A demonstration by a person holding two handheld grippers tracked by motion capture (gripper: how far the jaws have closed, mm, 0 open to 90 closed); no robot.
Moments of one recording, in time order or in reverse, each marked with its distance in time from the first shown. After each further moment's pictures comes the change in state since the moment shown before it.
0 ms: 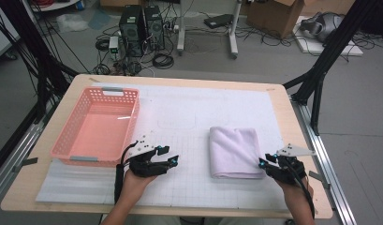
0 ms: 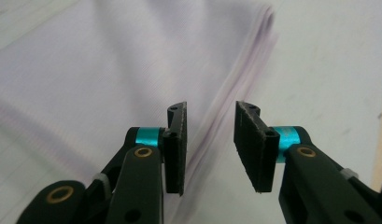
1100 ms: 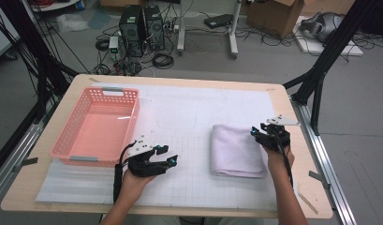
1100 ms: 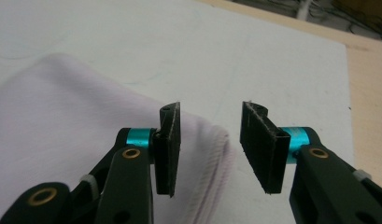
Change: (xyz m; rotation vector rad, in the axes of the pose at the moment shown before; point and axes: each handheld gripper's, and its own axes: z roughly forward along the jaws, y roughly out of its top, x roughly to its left) left arm 0.002 0.000 -0.003 -0.014 -0.003 0.004; right arm -0.028 0.052 0.062 -0.120 -0.108 0.044
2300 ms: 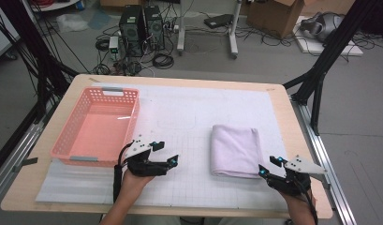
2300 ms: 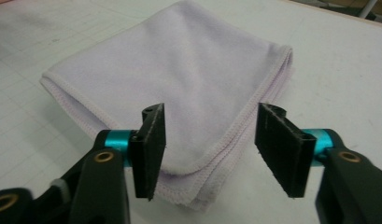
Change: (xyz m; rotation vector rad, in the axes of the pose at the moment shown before) left arm 0.000 0.002 -0.003 -0.075 0.011 -0.007; right arm 0.026 -0.073 -0.097 -0.070 0.170 -0.056
